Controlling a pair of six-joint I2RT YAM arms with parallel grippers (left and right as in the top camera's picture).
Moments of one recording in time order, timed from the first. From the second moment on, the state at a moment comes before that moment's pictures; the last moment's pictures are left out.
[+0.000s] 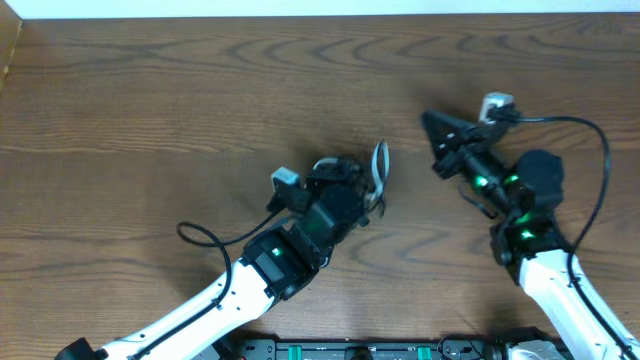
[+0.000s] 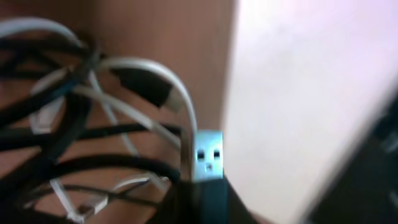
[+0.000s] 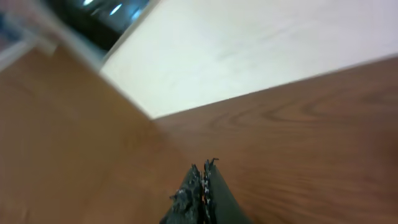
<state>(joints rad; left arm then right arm) -0.87 1.23 0.76 -0.16 -0.50 -2.09 0.14 1.18 0.54 0.58 -0.49 0.67</state>
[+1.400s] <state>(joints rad) -0.87 1.23 0.76 -0.43 -0.68 -2.09 0.04 1.18 0.54 0.43 -0.58 1.21</state>
